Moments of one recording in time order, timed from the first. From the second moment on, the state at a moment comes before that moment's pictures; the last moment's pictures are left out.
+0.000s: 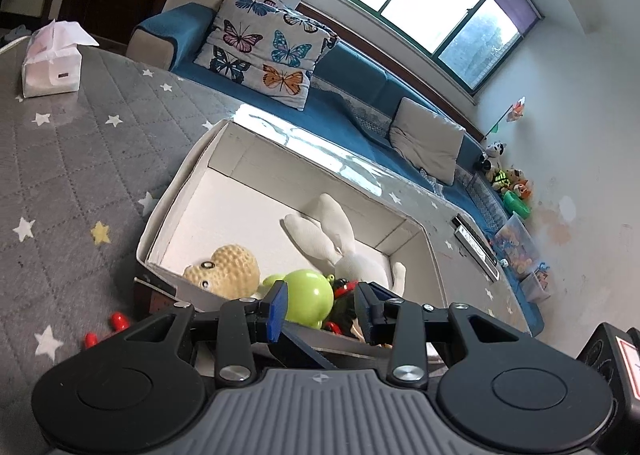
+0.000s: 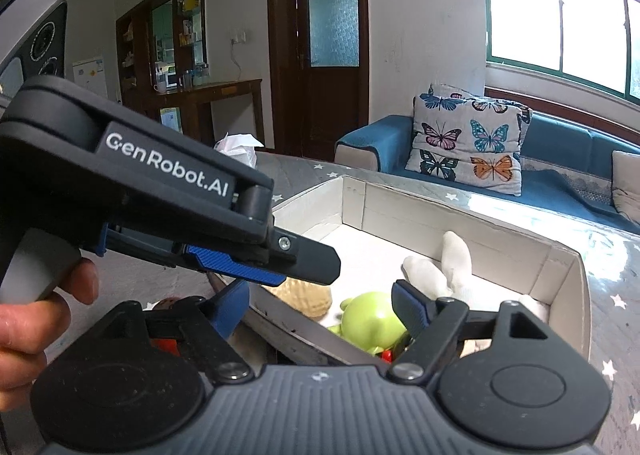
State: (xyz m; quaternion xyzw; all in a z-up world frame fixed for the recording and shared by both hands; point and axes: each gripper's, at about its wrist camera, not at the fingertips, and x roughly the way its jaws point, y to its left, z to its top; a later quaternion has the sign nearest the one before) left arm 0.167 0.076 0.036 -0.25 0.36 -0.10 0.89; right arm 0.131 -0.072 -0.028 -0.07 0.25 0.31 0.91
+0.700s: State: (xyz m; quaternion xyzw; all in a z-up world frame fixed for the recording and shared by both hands) left arm 0.118 0.083 0.030 -0.25 0.36 -0.09 0.90; right arm 0.085 -0.069 -0.035 -0.07 0.25 0.32 0.91
